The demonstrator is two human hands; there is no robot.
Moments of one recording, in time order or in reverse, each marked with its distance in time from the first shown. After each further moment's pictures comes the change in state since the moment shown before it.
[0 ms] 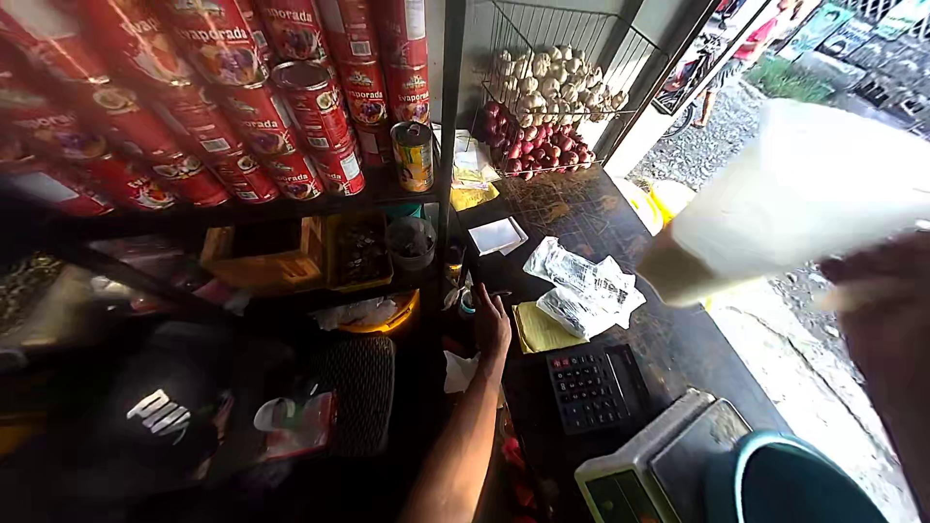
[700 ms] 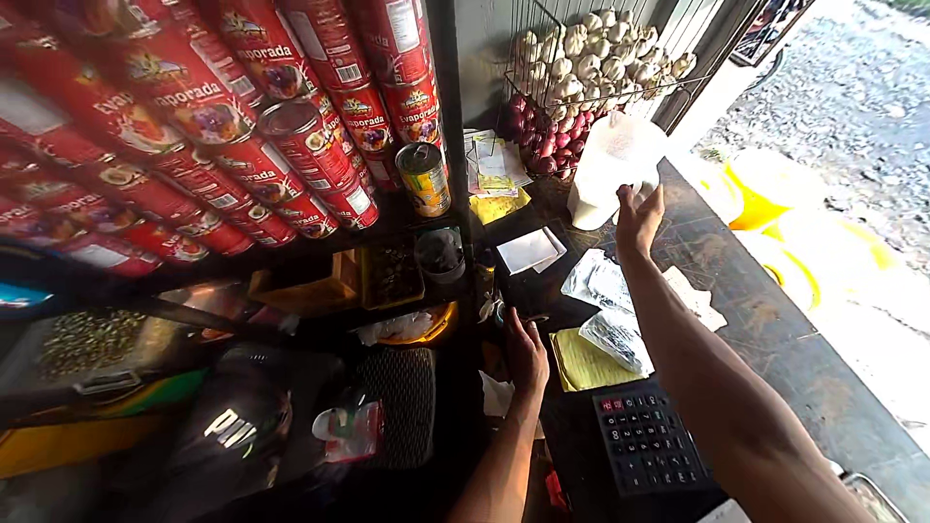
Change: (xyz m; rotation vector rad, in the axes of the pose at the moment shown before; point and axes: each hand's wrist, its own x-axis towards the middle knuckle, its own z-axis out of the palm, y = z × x) left_hand -0.004 0.003 -0.004 -0.029 0.022 0.026; right_hand 0.101 0.278 0.243 -0.223 0.082 0.073
